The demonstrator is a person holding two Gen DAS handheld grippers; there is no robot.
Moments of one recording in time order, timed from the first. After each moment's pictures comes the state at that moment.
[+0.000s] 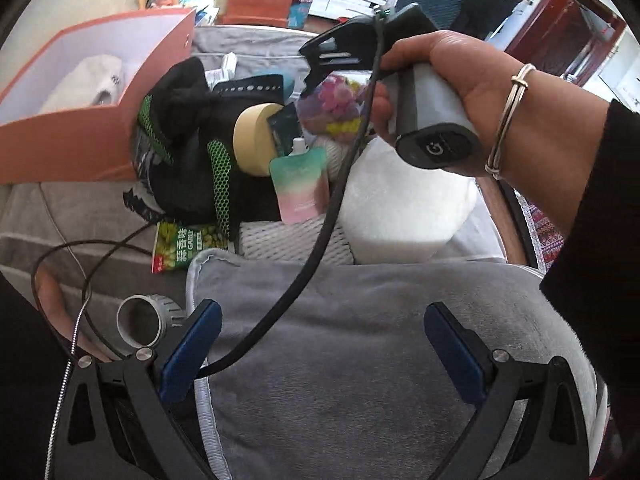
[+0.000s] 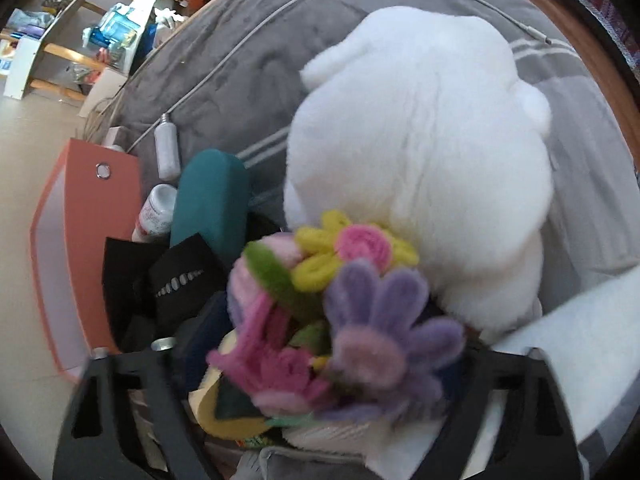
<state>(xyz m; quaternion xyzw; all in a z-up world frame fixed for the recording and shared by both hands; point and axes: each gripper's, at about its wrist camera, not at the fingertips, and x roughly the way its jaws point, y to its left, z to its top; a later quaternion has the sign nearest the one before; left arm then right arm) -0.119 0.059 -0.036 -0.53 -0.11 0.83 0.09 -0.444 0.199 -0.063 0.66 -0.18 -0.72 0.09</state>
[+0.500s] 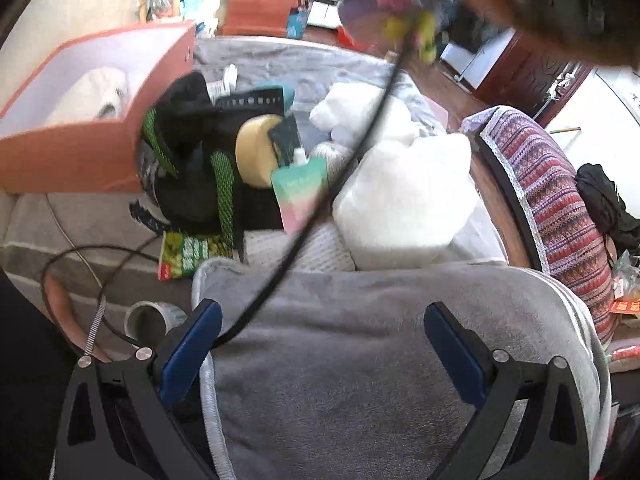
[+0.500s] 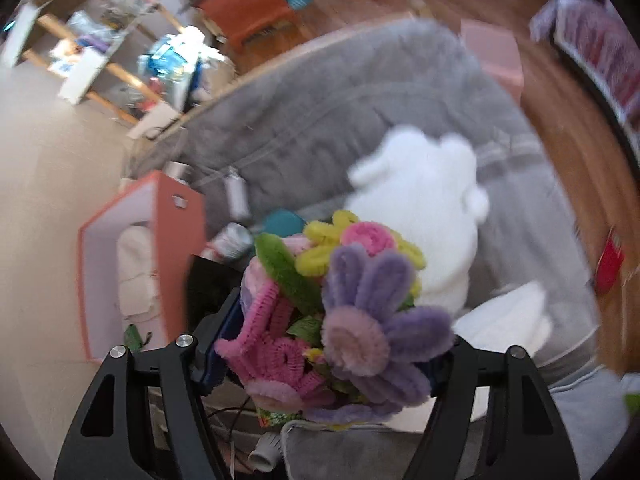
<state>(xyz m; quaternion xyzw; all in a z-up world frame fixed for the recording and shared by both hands) -0.112 0.061 -0.021 -0.50 -0.09 0.85 0.09 -0.421 0.196 0.102 0.59 -0.12 -0.79 0.11</state>
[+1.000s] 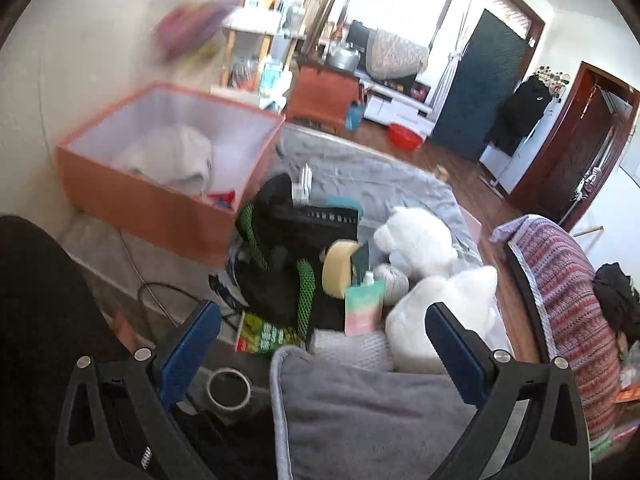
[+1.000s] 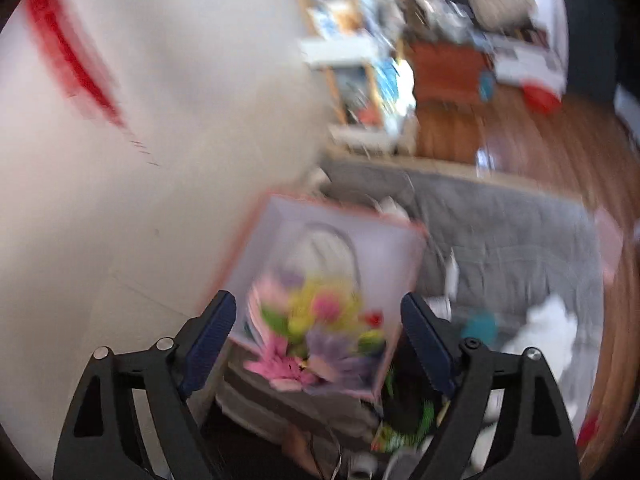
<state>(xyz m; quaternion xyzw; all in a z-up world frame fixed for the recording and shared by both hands) -0.106 -0.017 0.022 -0.39 -0.17 0.90 -0.01 -0.349 -0.086 0.270 0.45 0.04 -0.83 0.34</state>
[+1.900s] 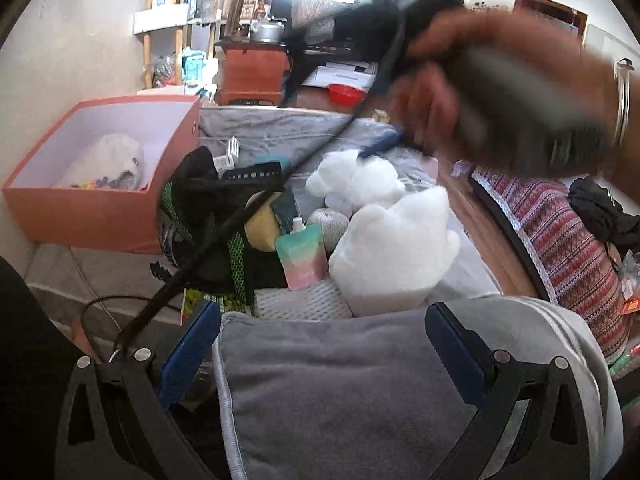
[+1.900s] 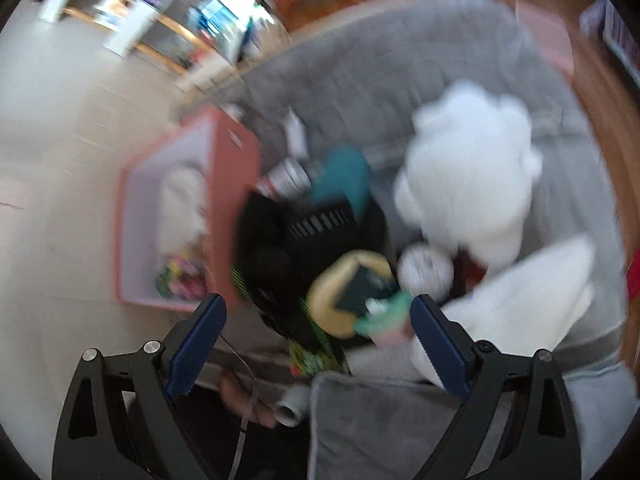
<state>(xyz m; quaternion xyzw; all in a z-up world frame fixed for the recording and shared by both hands) -0.092 0.058 0.013 -0.42 -0.07 0.90 0.09 -0.403 0.173 0.037 0.65 -0.13 -0.72 0.21</state>
